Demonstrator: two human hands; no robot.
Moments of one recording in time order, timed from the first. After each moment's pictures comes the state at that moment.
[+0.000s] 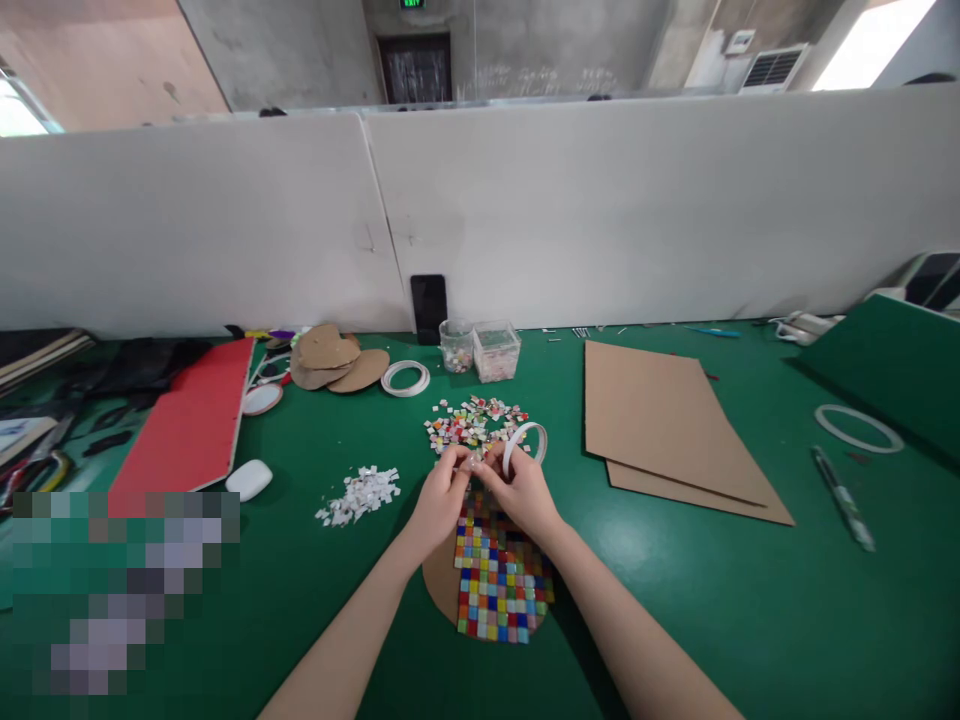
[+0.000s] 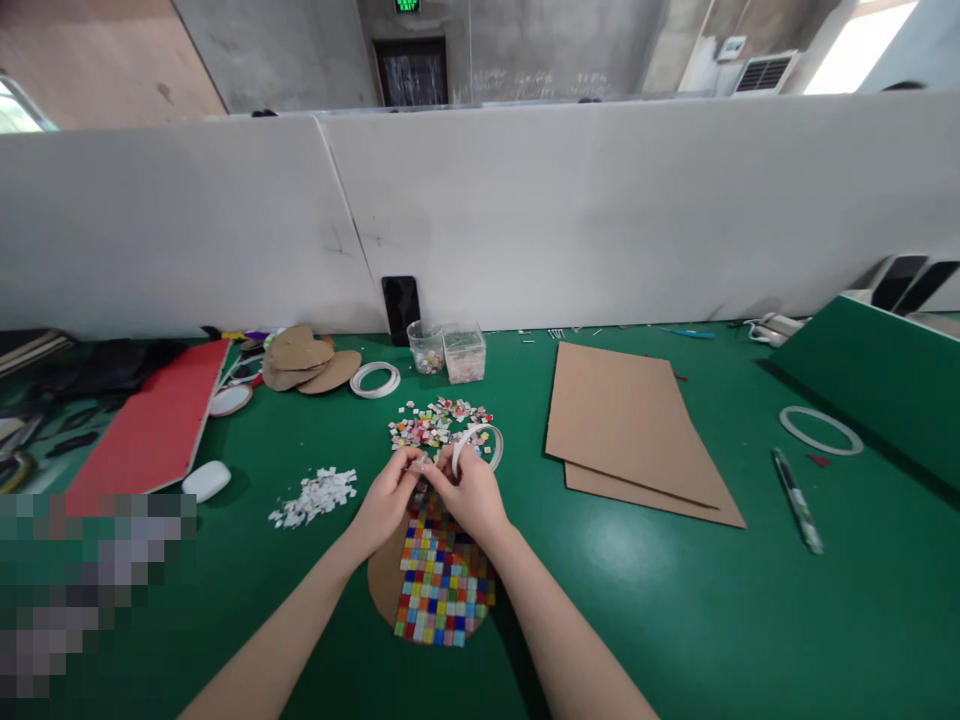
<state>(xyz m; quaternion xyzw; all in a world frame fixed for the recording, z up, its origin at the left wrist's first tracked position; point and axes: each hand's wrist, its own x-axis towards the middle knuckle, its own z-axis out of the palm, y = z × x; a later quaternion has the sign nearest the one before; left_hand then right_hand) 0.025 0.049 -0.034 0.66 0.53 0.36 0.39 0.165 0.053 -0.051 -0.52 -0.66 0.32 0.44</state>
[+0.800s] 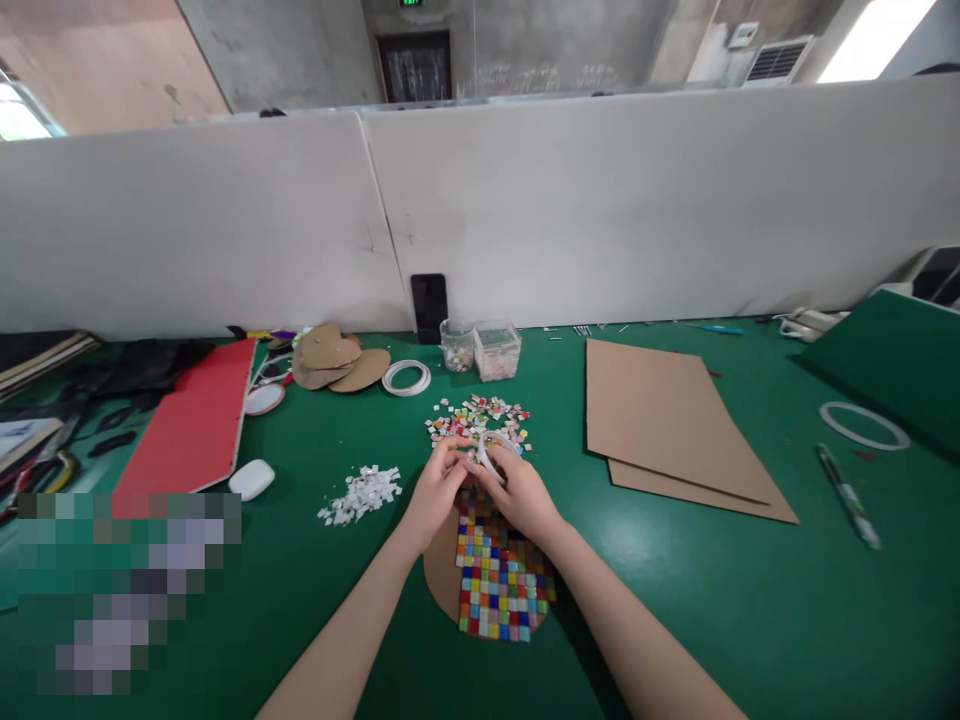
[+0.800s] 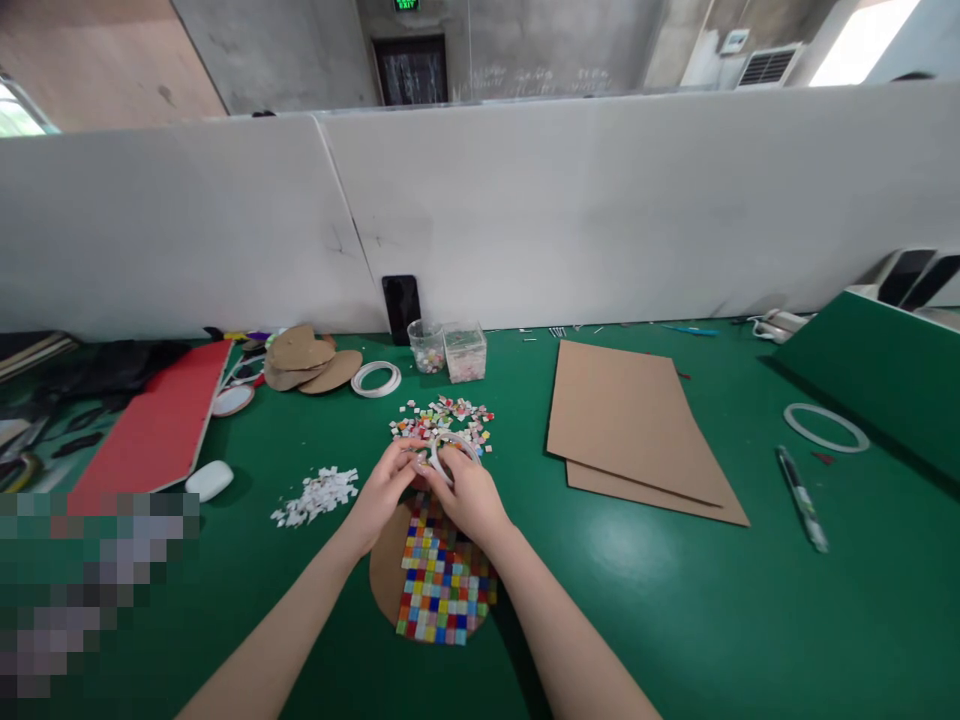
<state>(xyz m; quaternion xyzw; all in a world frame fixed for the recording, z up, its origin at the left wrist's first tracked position) 0.025 0.049 -0.024 0.56 0.50 0.40 0.53 0.166 0.052 -0.048 -0.49 -0.75 0.25 0.37</state>
